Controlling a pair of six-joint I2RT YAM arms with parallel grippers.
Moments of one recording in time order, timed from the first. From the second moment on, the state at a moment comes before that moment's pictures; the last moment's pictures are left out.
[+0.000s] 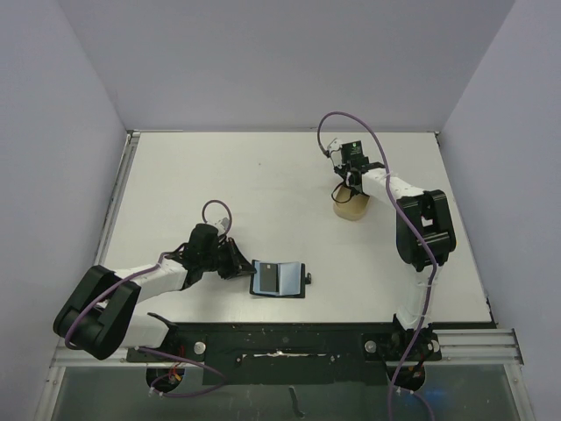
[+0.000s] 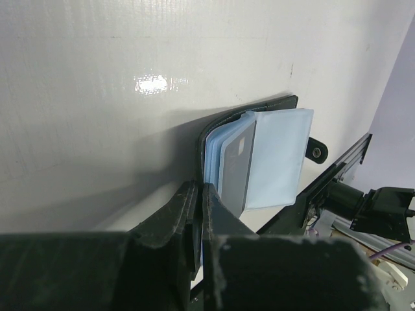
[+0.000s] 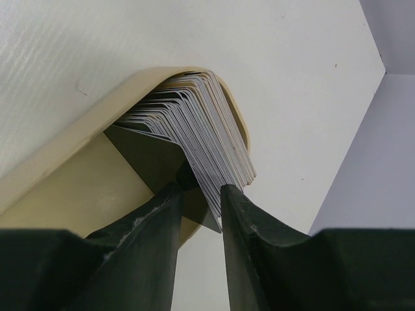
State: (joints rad) left arm -0.48 1.34 0.39 0.16 0.43 -0.91; right arm 0.27 1.99 1.43 -0.28 0.38 -0.61
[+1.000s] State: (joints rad) left arm -0.48 1.37 0.38 0.18 0.42 -0.93; right arm 0.29 1.81 1.42 -0.42 0.31 -0.46
